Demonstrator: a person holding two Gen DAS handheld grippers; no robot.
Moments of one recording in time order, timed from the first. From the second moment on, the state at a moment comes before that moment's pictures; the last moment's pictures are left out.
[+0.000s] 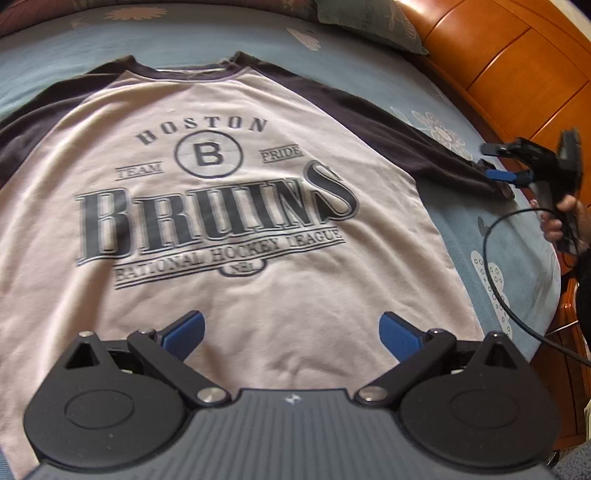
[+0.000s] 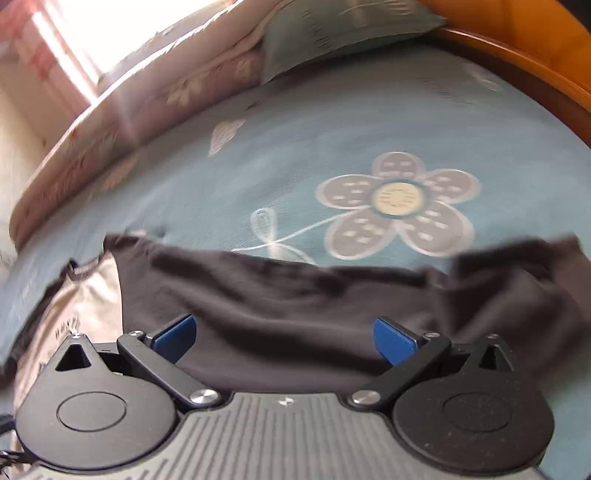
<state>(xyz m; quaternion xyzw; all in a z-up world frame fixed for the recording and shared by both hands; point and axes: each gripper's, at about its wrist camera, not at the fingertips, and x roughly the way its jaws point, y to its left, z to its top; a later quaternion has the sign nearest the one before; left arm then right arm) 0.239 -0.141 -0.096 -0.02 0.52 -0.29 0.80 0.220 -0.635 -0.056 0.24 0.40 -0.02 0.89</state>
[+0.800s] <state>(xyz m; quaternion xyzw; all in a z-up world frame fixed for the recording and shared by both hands) 0.250 -0.165 -0.107 -0.02 0.51 -0.29 0.81 0.262 -0.683 -0.047 0.18 0.37 0.06 0.91</state>
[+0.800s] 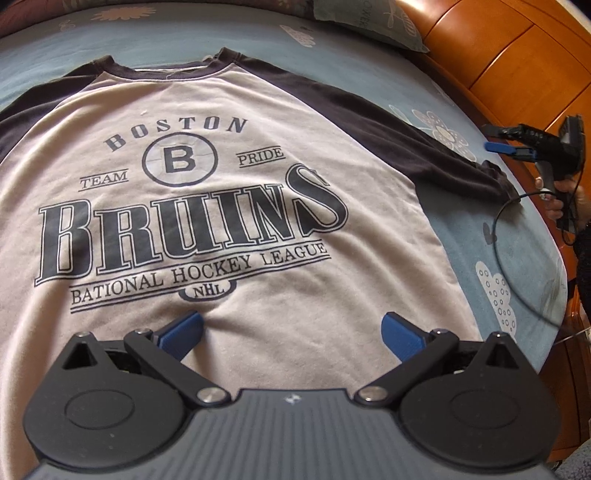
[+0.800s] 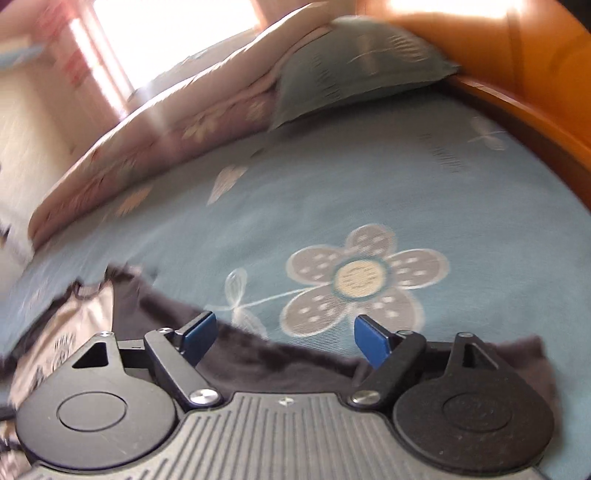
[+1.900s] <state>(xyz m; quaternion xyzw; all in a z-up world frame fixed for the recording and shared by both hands) 0.258 -0.152 -0.112 -0.07 0.49 -0.30 0.81 0.367 -0.686 -0.116 0.31 0.46 0.31 0.77</state>
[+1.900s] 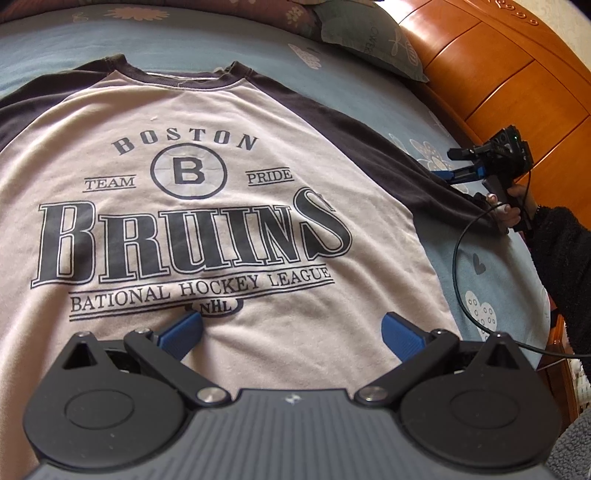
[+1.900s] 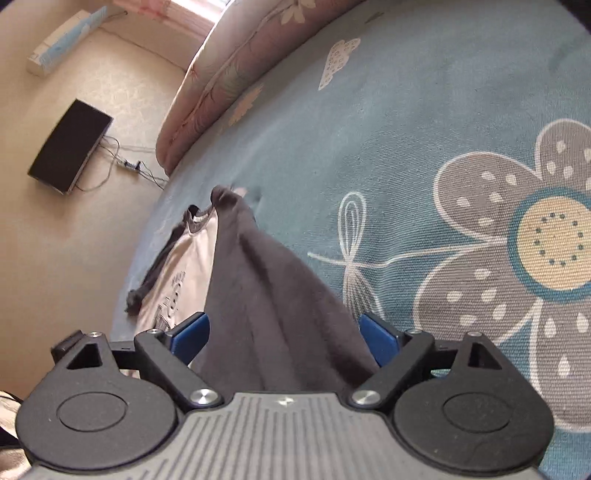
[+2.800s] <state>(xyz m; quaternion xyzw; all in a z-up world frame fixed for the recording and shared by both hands) 0.257 -0.147 -0.114 -0.08 0.48 -0.31 0.82 0.360 -0.662 -0.101 0.14 0.50 0.22 0.82</state>
